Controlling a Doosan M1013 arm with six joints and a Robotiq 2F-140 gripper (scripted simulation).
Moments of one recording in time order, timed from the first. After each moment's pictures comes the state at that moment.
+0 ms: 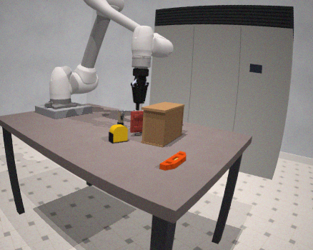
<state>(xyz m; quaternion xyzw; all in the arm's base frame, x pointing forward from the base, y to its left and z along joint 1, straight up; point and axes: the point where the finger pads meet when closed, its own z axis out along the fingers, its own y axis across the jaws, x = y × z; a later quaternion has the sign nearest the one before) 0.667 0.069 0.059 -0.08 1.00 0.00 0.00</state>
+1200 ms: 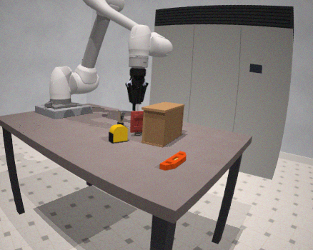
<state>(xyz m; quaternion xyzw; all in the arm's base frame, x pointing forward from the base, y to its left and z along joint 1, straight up) 0.668 0.046 0.059 0.05 1.00 0.00 0.00</state>
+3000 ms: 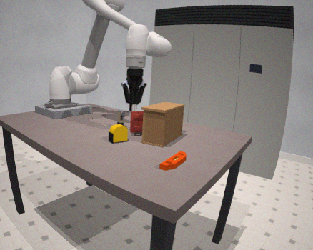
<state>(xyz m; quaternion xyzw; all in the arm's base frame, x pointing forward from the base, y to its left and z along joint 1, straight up) 0.666 0.028 0.058 0.14 0.99 0.00 0.00</state>
